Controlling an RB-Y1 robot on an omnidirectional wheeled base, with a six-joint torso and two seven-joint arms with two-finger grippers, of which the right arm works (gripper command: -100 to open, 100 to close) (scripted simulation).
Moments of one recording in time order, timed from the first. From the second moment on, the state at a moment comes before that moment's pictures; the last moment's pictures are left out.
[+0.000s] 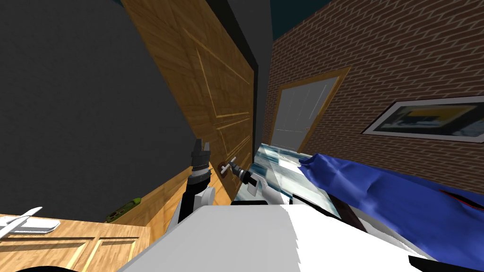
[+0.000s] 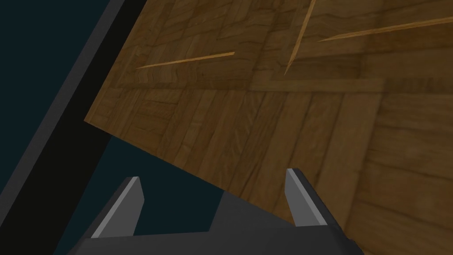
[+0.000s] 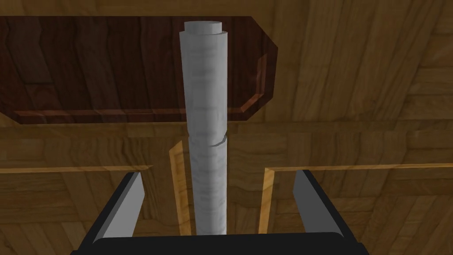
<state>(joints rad) -0.37 -0.10 0.91 -1.04 -0.02 -0.40 -0.34</state>
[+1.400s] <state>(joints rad) -0.37 -0.09 0.88 -1.03 -0.02 -0.39 -0.33</state>
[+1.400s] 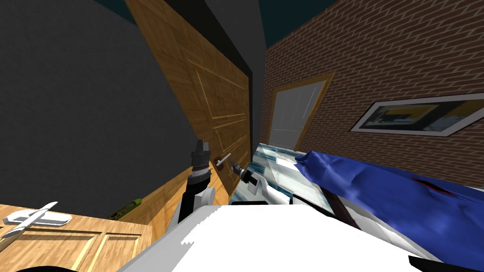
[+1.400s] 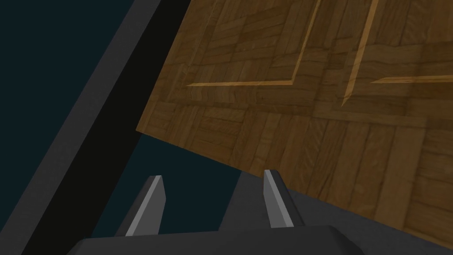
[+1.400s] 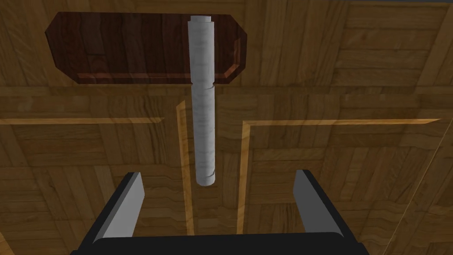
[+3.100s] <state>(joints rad) -0.34 -0.08 0.83 -1.02 0.01 -0.39 -0.31</state>
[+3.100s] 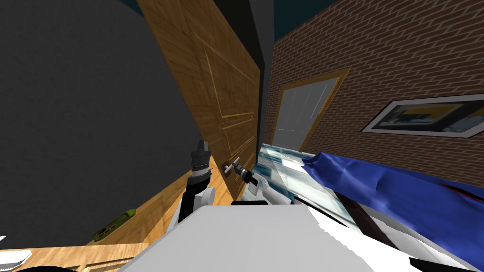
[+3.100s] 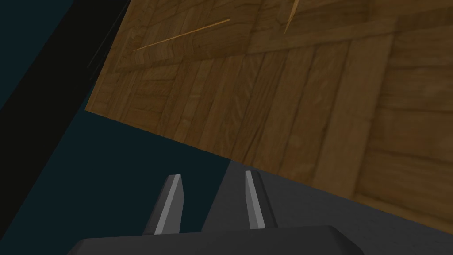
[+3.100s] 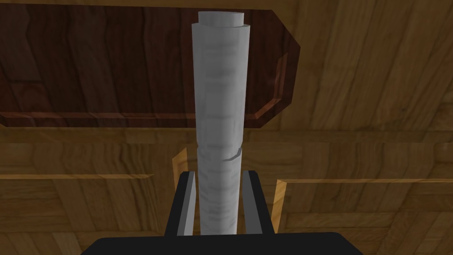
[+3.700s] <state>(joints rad) -0.29 -0.08 0.77 -1.06 0.08 -0.37 -0.30</state>
